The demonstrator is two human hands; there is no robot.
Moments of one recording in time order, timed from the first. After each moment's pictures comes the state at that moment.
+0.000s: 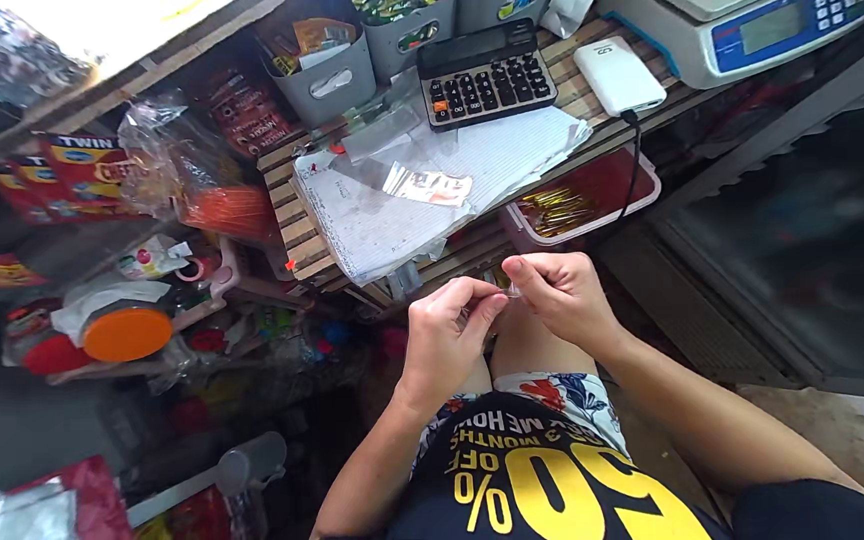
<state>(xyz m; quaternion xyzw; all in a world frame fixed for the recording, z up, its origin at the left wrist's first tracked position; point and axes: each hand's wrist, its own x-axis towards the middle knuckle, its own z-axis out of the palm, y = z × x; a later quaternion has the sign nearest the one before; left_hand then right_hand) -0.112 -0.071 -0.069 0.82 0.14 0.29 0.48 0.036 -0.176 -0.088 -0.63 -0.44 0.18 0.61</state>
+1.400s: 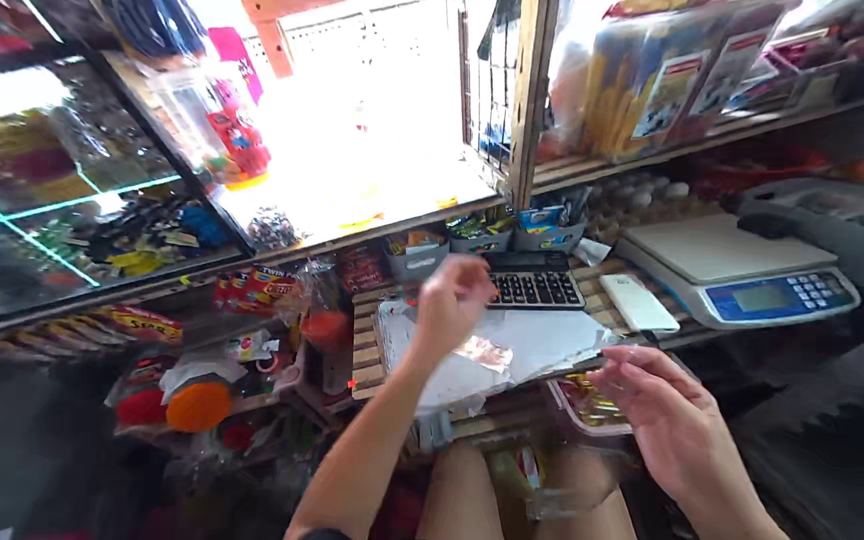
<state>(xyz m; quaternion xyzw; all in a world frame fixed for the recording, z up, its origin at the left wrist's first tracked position) -0.020 0.053 0.052 0.85 0.14 0.38 0.32 0.101 -0.171 -0.027 -0.44 -0.30 0.21 0.82</state>
